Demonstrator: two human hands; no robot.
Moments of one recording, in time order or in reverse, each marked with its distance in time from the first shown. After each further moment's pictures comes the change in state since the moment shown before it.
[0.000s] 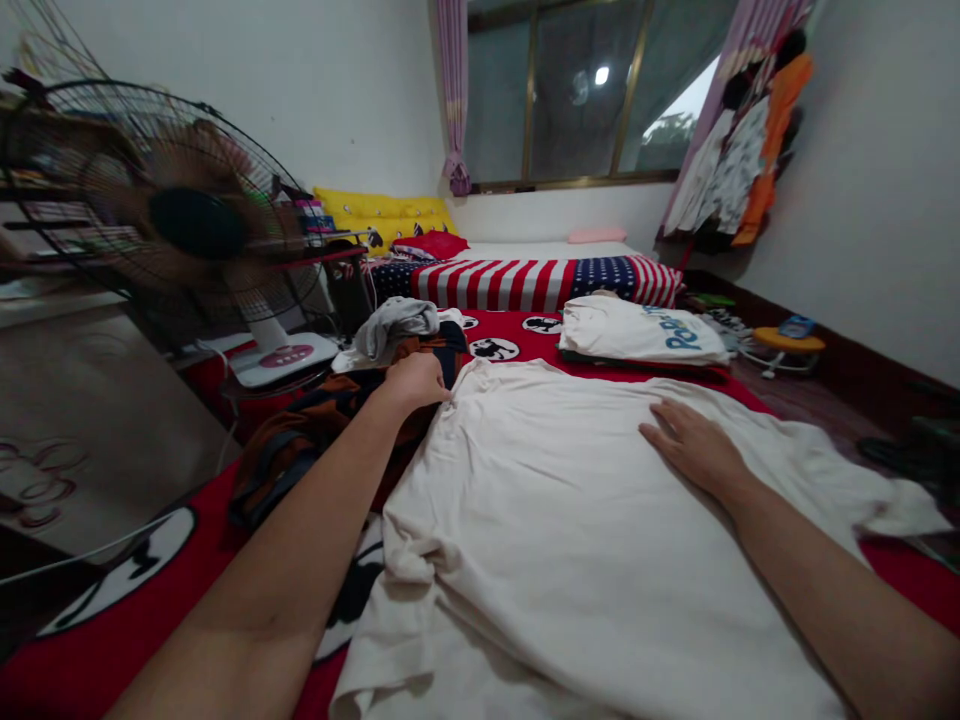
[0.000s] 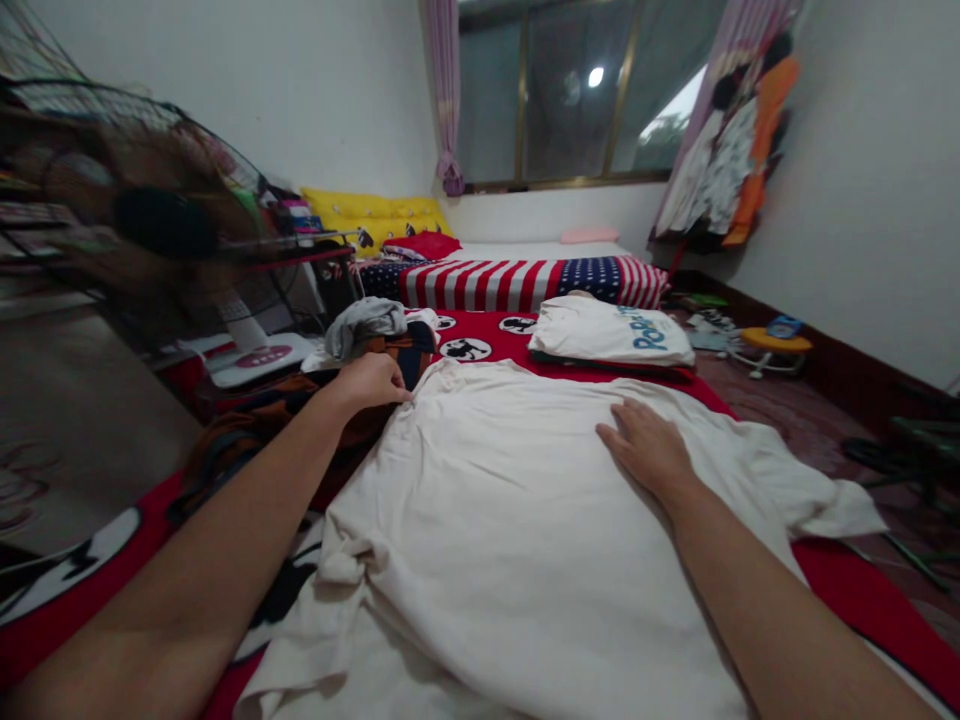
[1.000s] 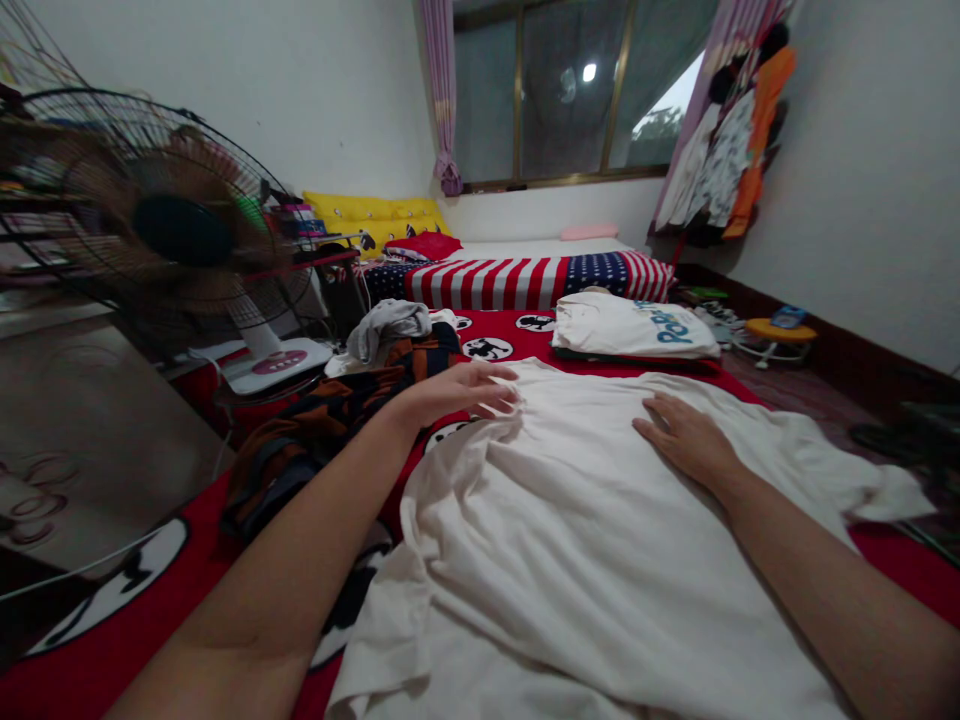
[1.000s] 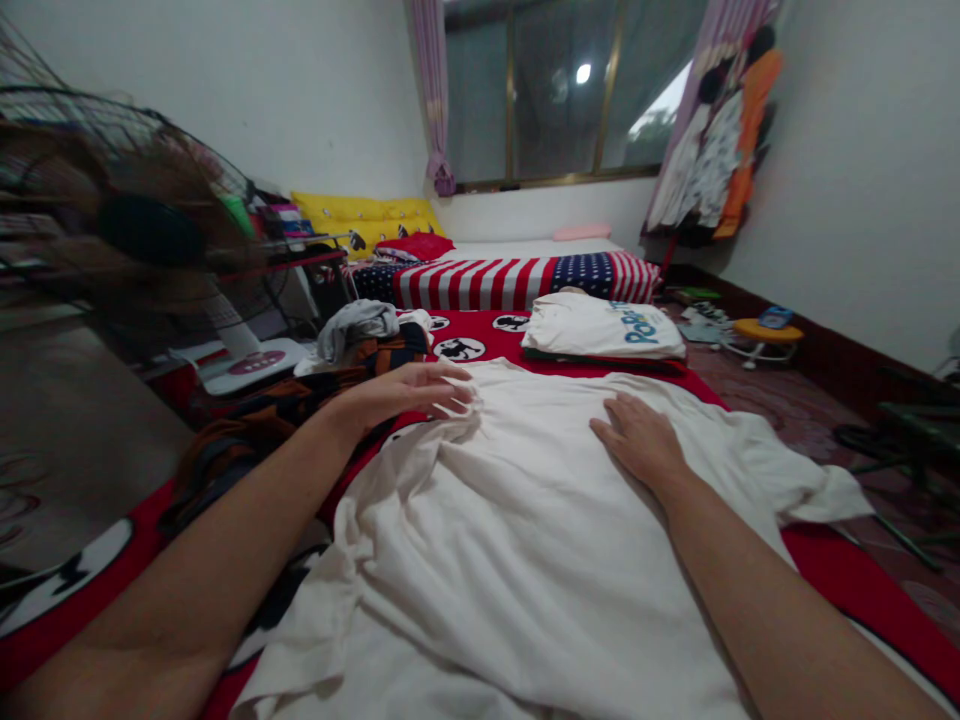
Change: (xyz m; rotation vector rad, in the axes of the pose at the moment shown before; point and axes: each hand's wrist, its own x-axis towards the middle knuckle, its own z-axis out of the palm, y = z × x) left_hand -0.020 0.044 0.000 -1.297 -0.452 0.362; right_hand 0.000 0.001 0.000 0.028 -0.013 0.015
